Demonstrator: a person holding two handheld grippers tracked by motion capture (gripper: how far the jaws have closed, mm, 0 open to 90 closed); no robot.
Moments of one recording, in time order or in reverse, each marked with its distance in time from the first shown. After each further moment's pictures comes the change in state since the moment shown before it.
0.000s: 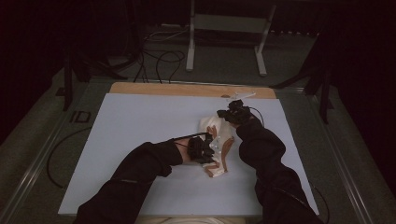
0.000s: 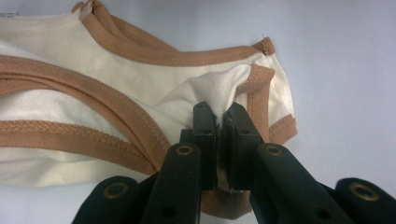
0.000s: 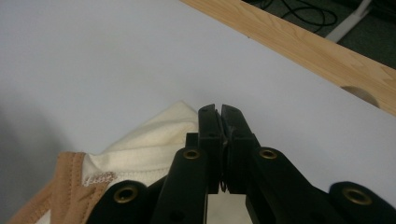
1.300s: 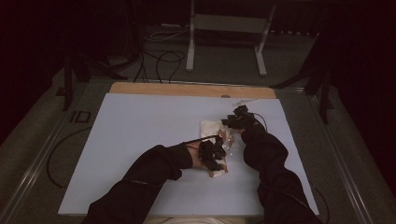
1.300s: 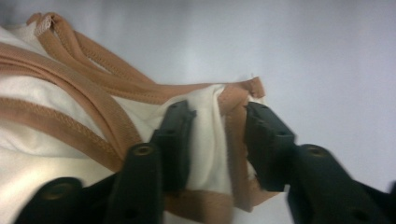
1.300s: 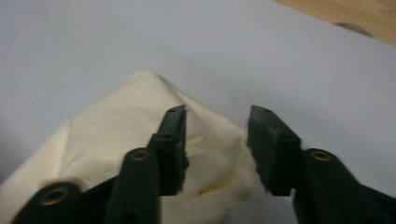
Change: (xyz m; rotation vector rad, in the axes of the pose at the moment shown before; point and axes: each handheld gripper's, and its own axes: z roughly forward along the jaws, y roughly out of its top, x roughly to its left) left arm -0.006 0.023 0.023 0.005 -0.057 -0.066; right arm -0.026 -0.036 0.018 0.070 -0.013 0.110
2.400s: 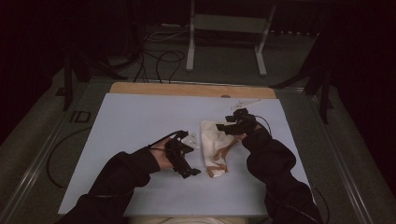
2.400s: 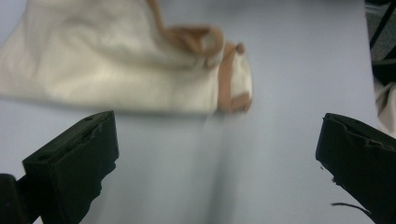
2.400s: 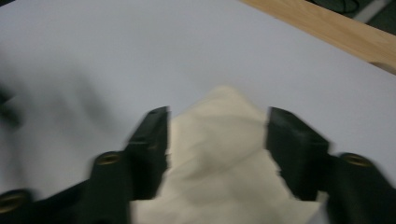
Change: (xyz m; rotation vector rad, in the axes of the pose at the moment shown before) left arm -0.011 -0.080 -0.075 -0.182 0.041 -0.146; right arm 0.054 0.013 -0.055 -0.039 0.074 -0.097
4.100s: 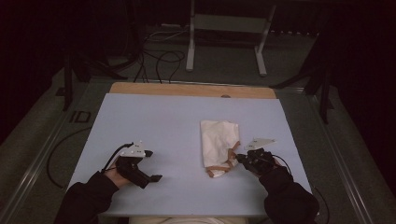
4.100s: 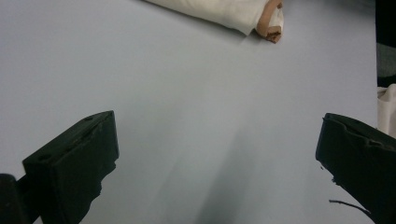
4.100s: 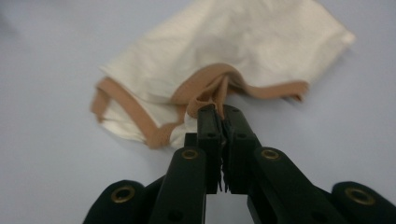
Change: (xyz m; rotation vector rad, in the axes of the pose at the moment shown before) left arm -0.012 -0.133 -0.056 -0.231 0.102 -0.278; right arm 0.060 -0.090 -0.063 0.125 -0.121 -0.043
